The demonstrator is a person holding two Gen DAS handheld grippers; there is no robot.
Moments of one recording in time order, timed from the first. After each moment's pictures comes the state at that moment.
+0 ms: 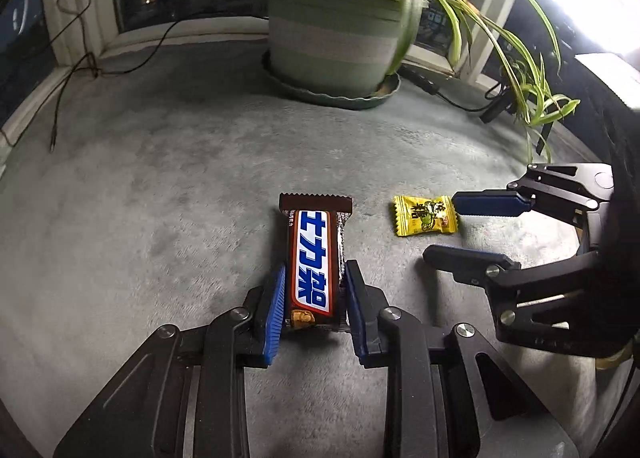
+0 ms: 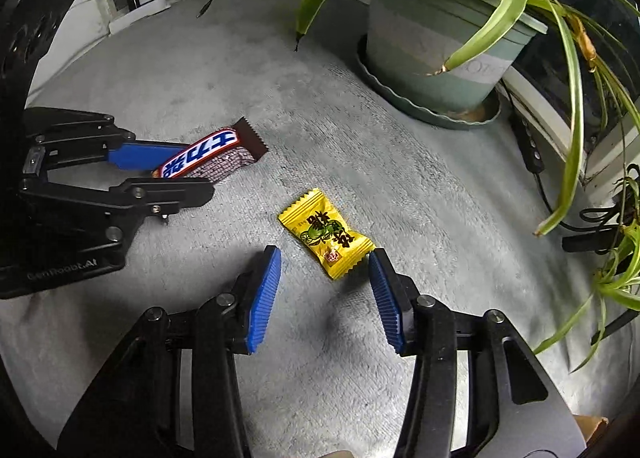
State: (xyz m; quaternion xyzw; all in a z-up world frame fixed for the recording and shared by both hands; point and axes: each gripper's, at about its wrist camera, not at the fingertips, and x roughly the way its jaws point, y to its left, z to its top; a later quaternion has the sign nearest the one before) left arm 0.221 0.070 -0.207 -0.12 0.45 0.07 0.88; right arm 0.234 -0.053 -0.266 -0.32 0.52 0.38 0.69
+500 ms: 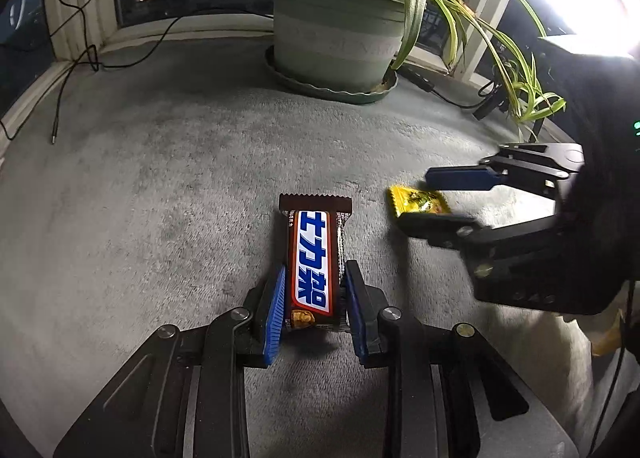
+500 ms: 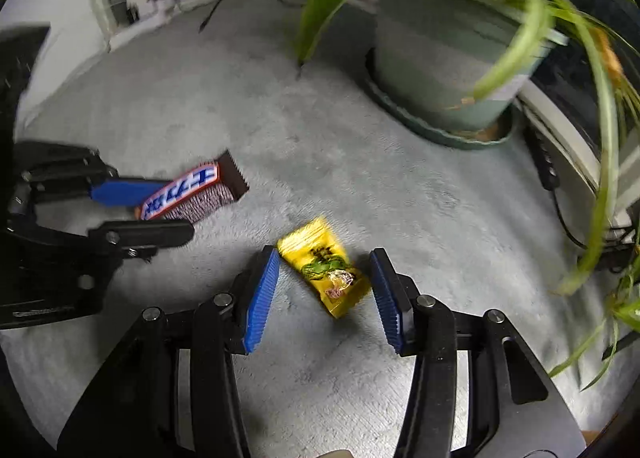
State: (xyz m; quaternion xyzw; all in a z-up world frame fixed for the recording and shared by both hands) left arm 0.215 0.074 -0.208 -0.13 0.46 0.05 0.88; right arm 0.241 -0.035 -0.275 -0.31 0.52 0.39 0.69
